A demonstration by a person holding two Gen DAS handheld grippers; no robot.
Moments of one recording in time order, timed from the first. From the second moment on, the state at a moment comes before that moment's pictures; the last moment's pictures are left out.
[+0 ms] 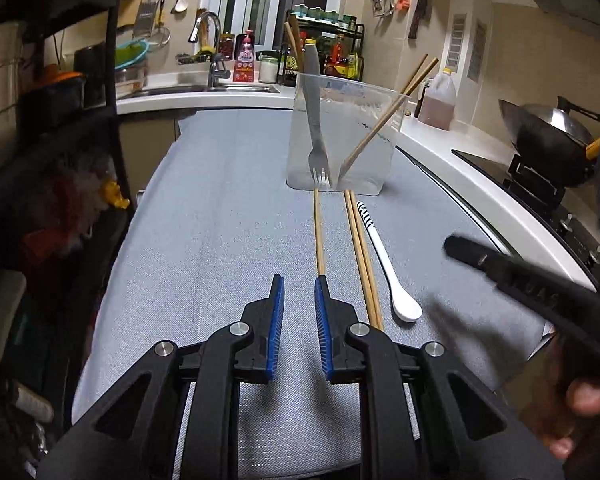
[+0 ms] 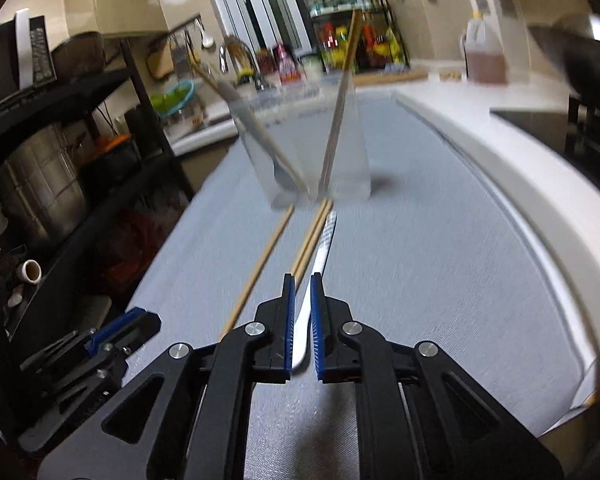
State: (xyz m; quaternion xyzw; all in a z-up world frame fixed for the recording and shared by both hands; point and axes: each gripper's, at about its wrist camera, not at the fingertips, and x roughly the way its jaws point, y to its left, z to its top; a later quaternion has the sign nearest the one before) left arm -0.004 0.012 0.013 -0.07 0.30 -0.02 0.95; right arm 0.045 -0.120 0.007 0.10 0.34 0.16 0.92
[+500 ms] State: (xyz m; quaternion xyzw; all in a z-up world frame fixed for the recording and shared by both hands) left arm 0.003 0.020 0.004 -0.10 0.32 -0.03 0.94; right arm 0.049 -0.097 -0.032 0.10 0.42 0.14 0.89
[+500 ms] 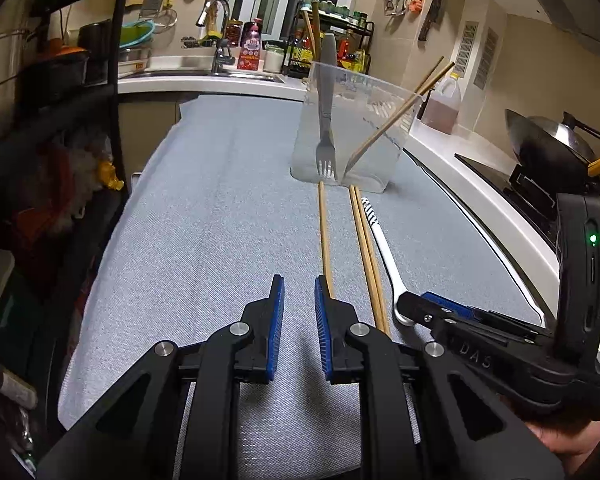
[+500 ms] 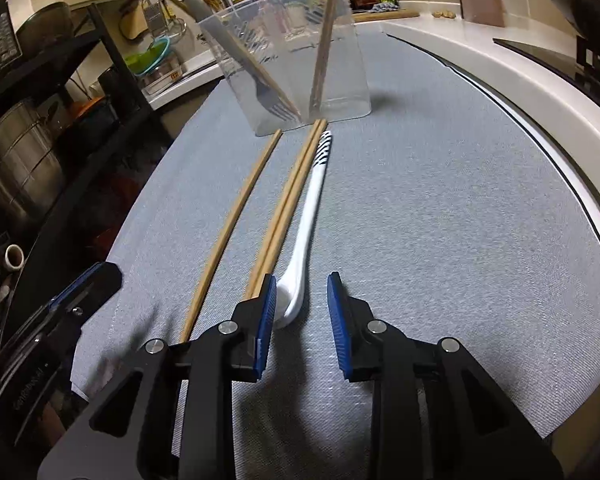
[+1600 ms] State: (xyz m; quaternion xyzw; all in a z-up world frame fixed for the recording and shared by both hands) left arm 0.010 -0.008 -0.023 -0.05 0.37 -0.03 0.93; right arm 0.052 -0.158 -0.031 0.10 0.41 0.11 0.90
